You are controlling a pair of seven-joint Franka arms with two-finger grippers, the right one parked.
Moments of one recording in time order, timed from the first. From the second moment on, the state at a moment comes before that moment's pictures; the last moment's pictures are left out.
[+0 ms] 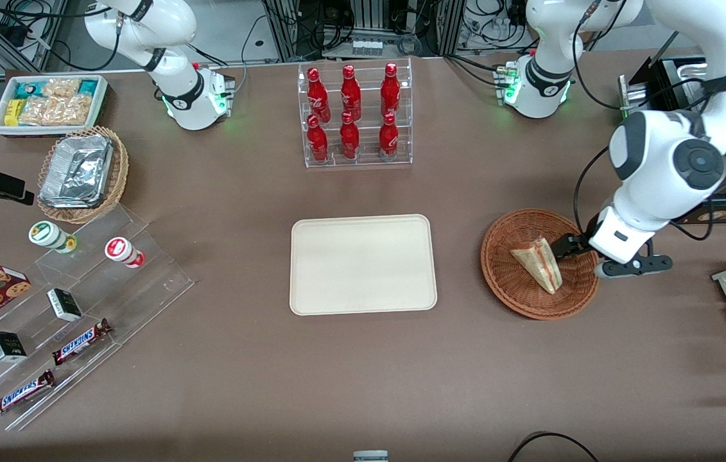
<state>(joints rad) -0.02 0.12 -0.11 -2.11 -0.02 2.29 -0.26</state>
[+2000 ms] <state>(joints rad) -0.09 0.30 -0.11 -2.19 -0.02 2.42 -1.00</state>
